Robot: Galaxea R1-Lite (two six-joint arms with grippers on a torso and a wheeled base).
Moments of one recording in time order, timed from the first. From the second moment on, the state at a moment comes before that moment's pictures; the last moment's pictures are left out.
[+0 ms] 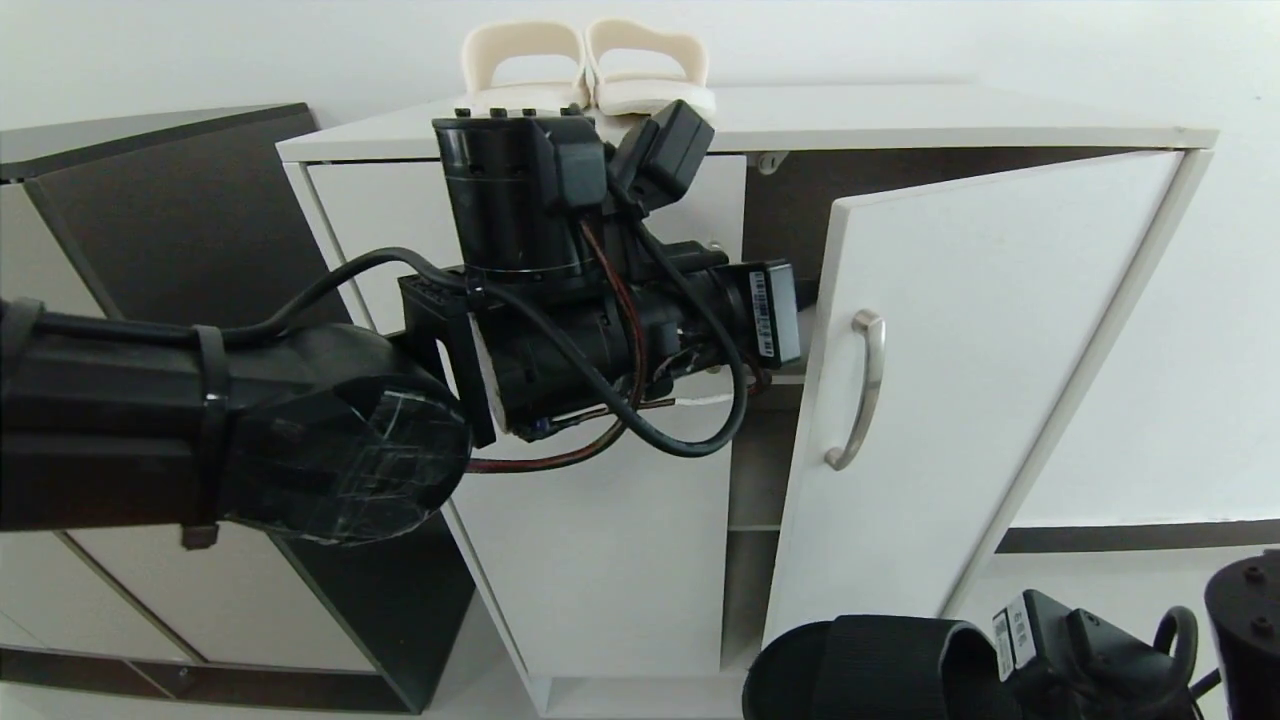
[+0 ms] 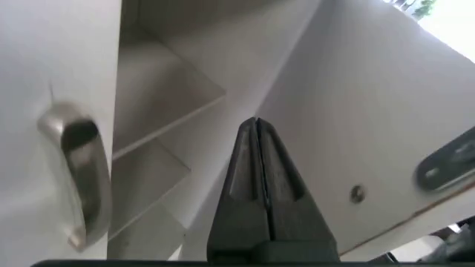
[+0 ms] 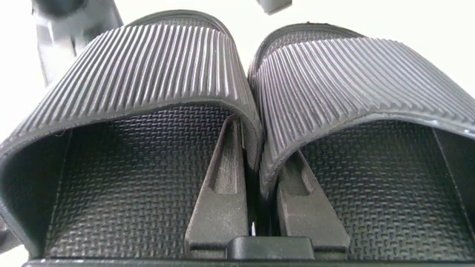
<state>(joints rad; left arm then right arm) -0.79 1.80 -1.29 -0.54 -0.22 -0.27 0.89 1.32 -0.36 -0.45 0.27 -0.06</state>
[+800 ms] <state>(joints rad) -0.85 1.72 -1.20 -0.61 -0.12 -0.26 0.97 1.30 -0.38 -0.46 0.09 -0.02</state>
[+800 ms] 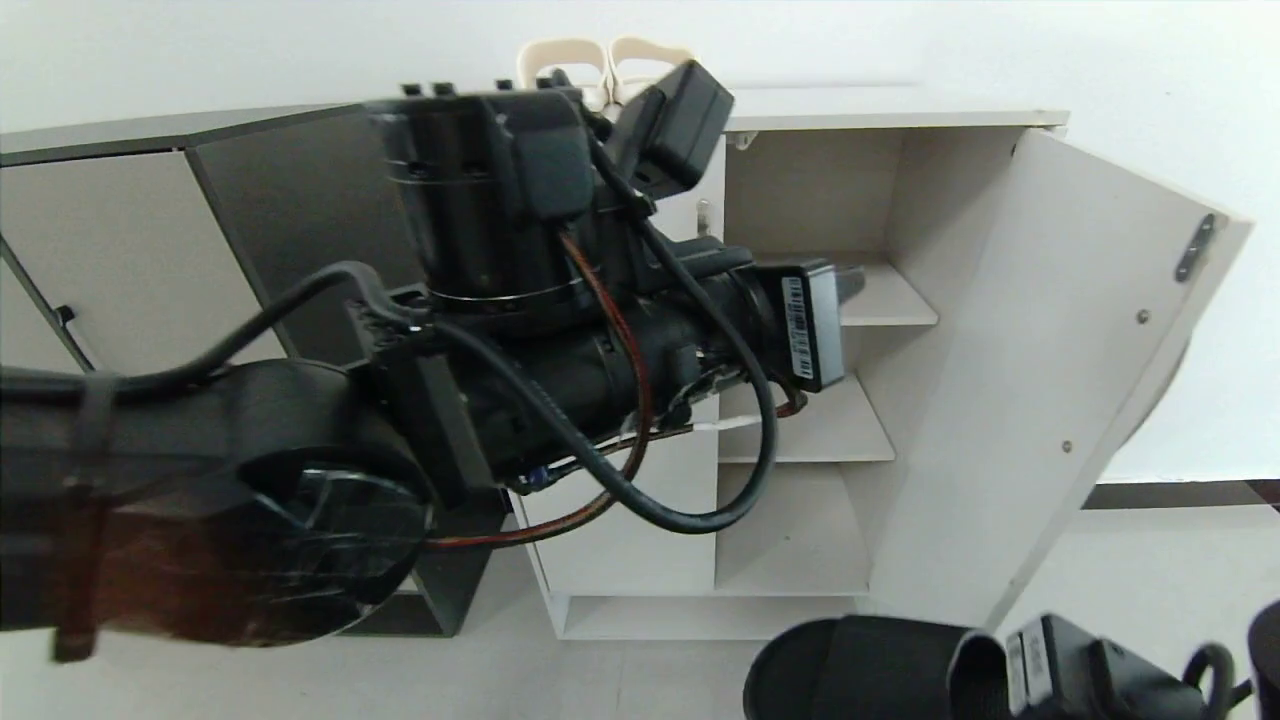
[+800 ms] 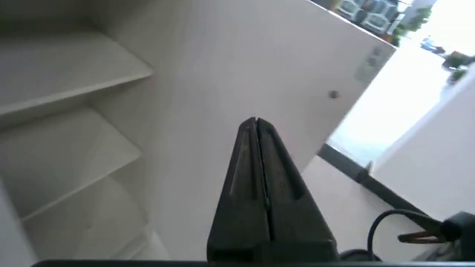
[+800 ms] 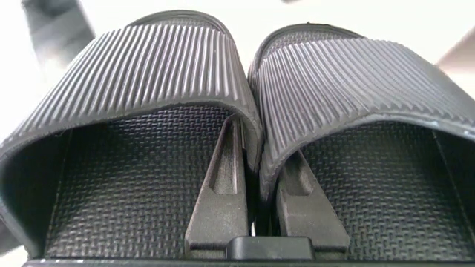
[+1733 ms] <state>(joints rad) -0.29 0.59 -0.41 -0.09 0.37 -0.09 0.78 1.84 -0.80 -0.62 -0.70 0.24</state>
